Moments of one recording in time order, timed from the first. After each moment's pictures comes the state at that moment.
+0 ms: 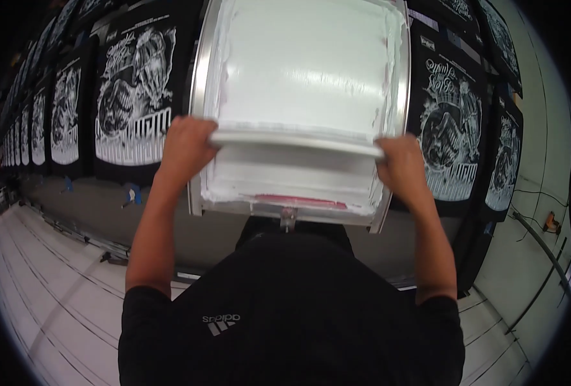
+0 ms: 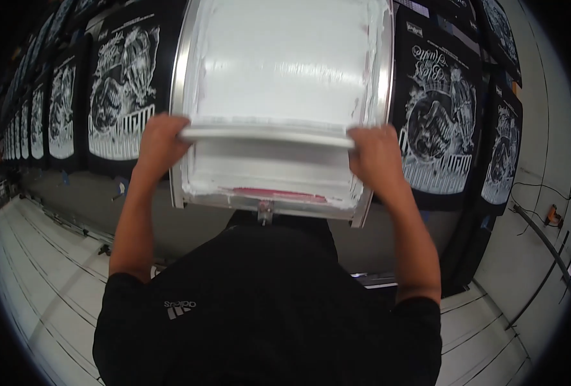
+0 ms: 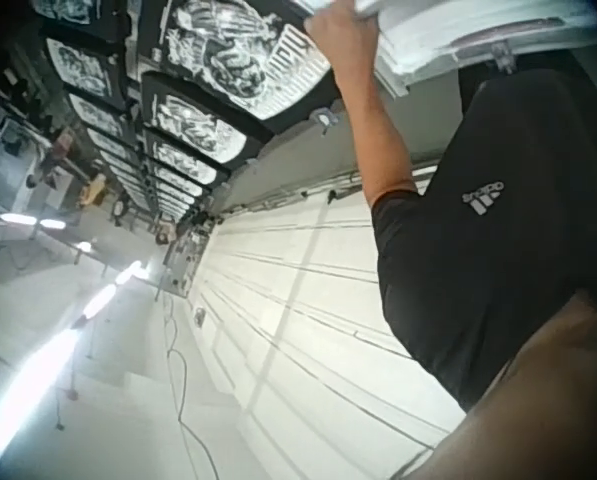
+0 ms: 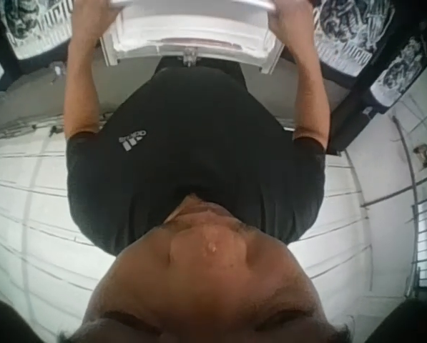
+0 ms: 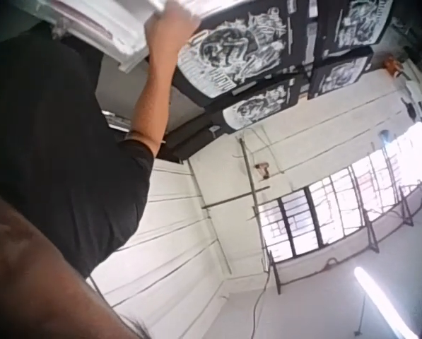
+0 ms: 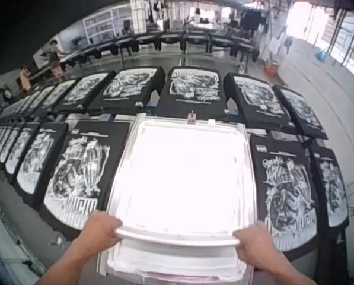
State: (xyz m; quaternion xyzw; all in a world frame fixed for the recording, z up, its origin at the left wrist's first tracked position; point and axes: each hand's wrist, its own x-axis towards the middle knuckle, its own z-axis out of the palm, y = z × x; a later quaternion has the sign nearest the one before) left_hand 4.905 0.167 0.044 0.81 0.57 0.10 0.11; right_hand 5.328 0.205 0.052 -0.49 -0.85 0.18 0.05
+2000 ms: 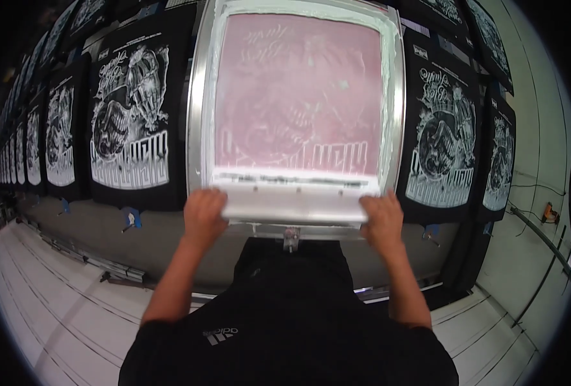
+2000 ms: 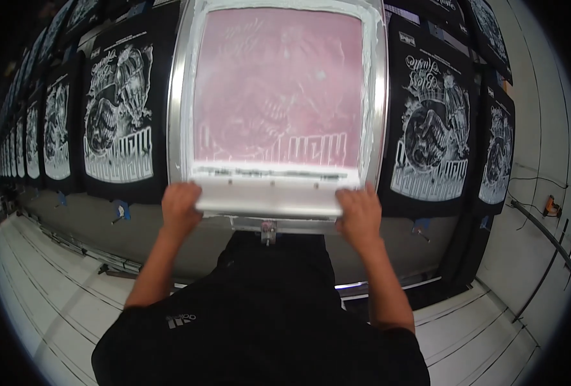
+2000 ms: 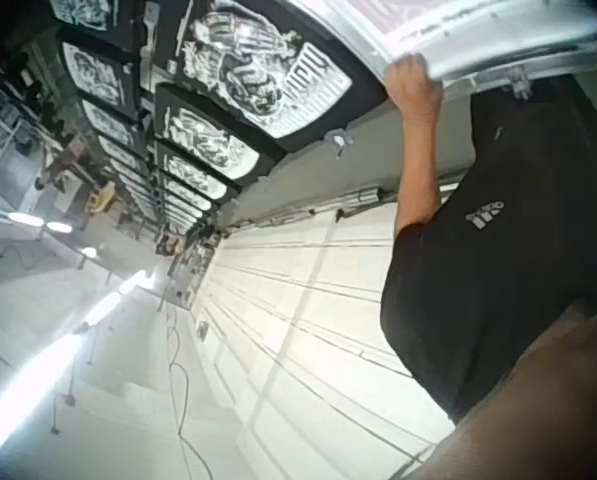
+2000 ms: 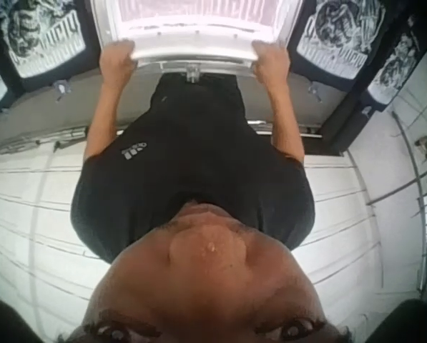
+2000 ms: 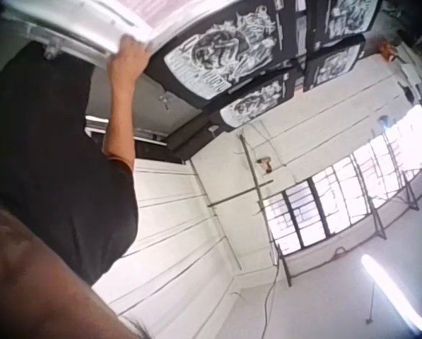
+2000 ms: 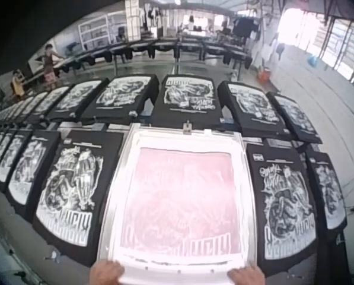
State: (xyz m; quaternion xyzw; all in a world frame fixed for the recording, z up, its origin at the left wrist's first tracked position) left_hand 4.920 0.075 -0.002 0.79 0.58 0.19 0.09; right_hand 5.322 0.109 0.024 -0.54 -0.83 0.17 0.02
